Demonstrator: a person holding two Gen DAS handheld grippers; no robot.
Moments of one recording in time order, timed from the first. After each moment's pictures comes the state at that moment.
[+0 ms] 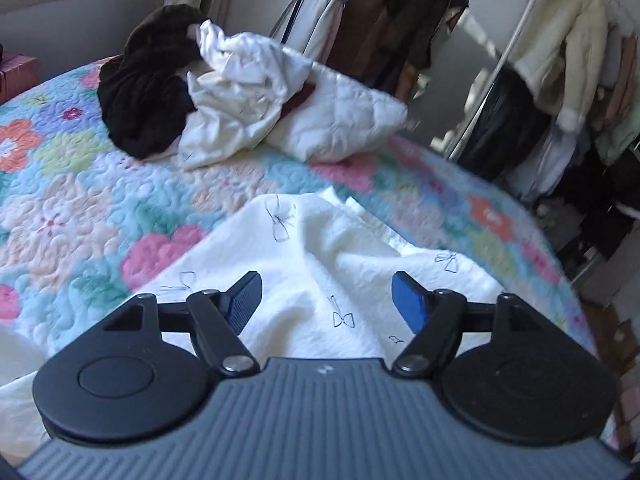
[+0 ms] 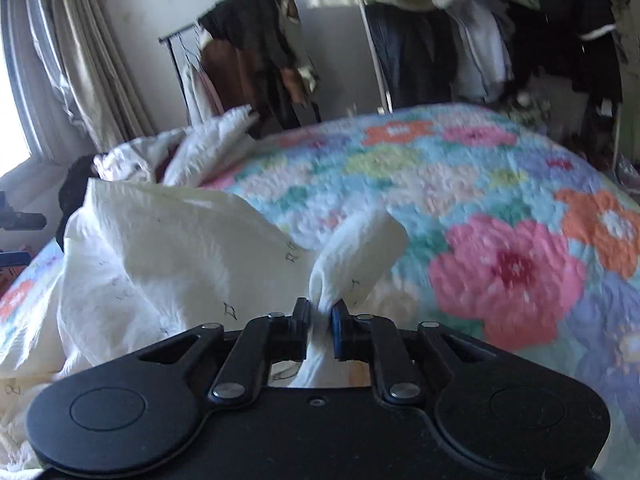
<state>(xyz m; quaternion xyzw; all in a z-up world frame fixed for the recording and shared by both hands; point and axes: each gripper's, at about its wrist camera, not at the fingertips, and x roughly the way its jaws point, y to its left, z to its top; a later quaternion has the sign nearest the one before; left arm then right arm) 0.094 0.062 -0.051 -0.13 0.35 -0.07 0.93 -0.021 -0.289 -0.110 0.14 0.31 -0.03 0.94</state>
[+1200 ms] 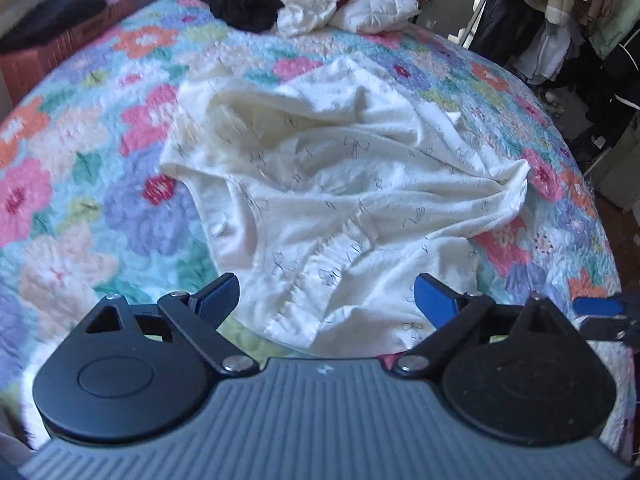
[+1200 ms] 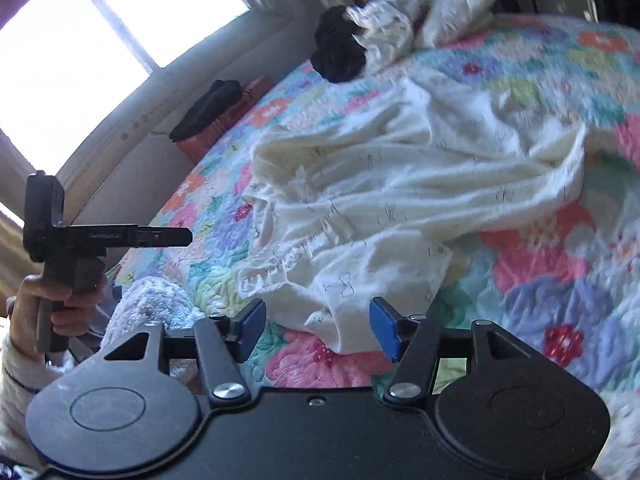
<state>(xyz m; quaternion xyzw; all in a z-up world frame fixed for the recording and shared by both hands) -0.248 0.155 -0.039 -0.13 0.48 -0.04 0.87 -0.244 -0.185 -0.043 0.15 0.46 0.27 0.83</state>
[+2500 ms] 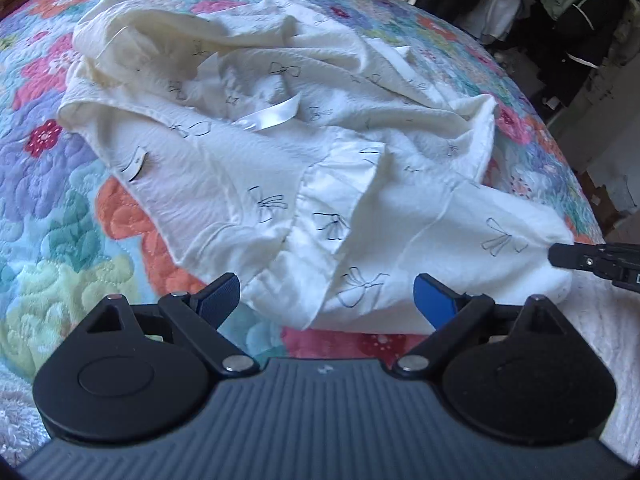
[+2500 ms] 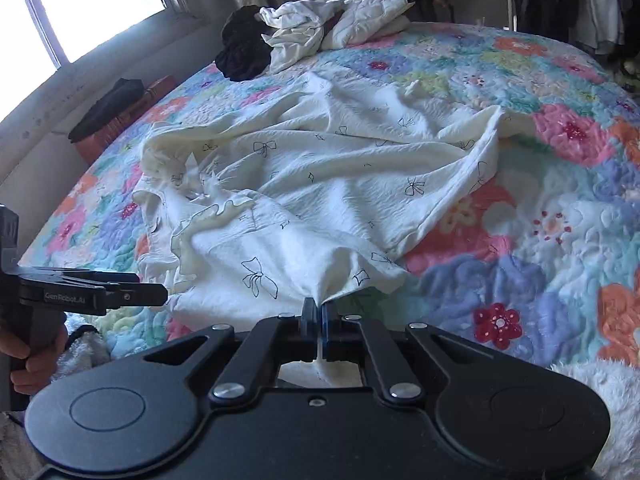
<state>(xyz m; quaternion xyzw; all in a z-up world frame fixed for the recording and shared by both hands) -0.249 0.117 -0.122 -0.12 0.48 -0.13 0.86 -0.254 -0.180 -0.068 0.06 0.45 0.16 0.88</state>
